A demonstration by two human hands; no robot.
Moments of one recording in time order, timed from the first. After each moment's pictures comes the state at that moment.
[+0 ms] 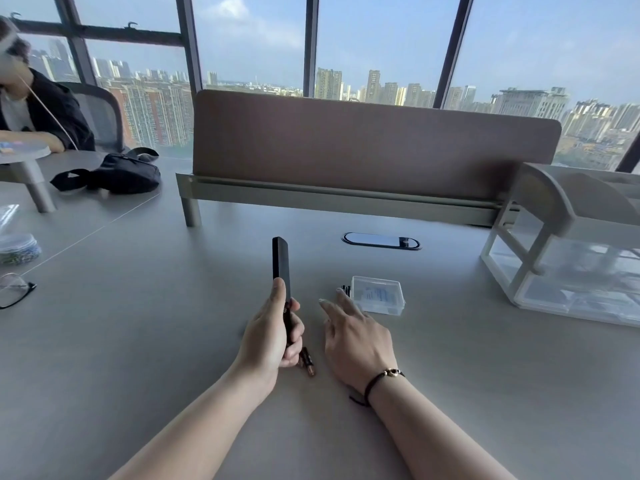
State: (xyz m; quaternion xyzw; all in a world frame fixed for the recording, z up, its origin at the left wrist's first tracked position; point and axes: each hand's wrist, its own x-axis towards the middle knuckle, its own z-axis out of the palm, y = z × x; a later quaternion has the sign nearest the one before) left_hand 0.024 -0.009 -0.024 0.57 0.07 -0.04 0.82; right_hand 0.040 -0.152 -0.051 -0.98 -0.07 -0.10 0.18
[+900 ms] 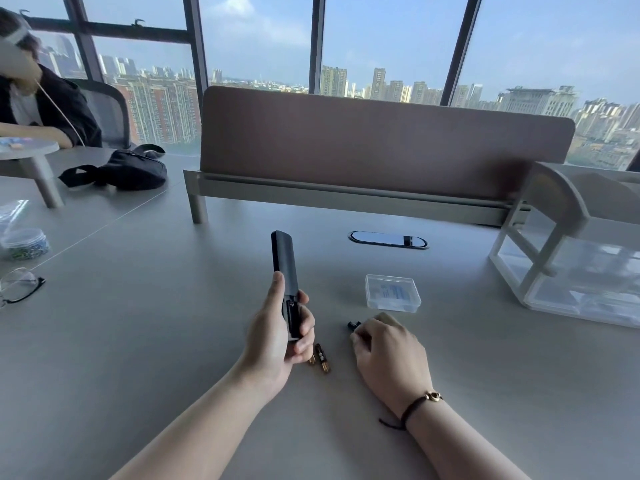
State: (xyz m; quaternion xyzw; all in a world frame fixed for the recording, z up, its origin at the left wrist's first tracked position) left_hand 0.020 -0.004 -0.020 0.50 0.02 -0.07 0.86; right_hand 0.016 -0.176 -0.051 -0.97 -0.01 -0.15 0.19
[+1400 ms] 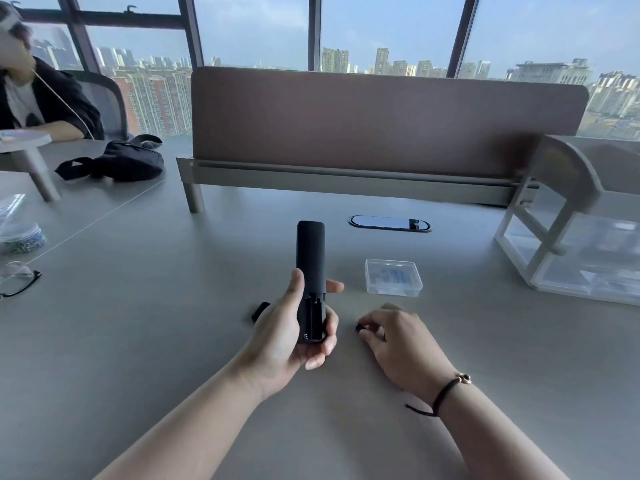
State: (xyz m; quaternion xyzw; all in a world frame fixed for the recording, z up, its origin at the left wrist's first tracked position) left_hand 0.007 -0.012 -0.019 0.55 -0.08 -0.16 0.82; right_hand 0.017 -0.202 -0.045 -0.96 -0.09 -0.07 0.25
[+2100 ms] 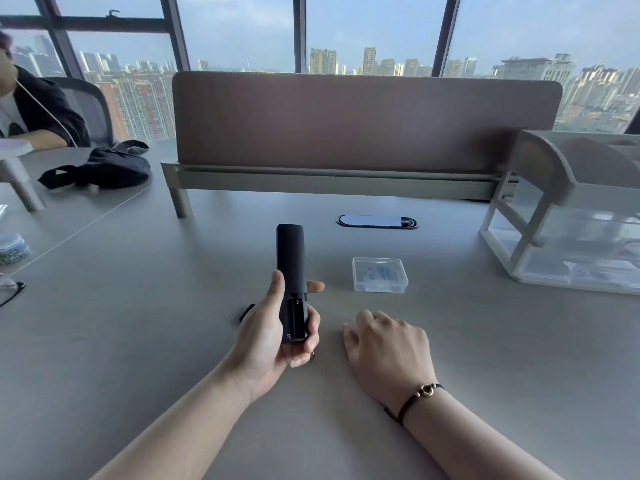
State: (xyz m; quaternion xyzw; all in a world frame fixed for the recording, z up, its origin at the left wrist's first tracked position) left_hand 0.004 -0.017 -0.018 0.54 -0.05 -0.13 0.83; right_hand -0.005 -0.185 -0.051 -0.98 -0.05 -0.16 0.09
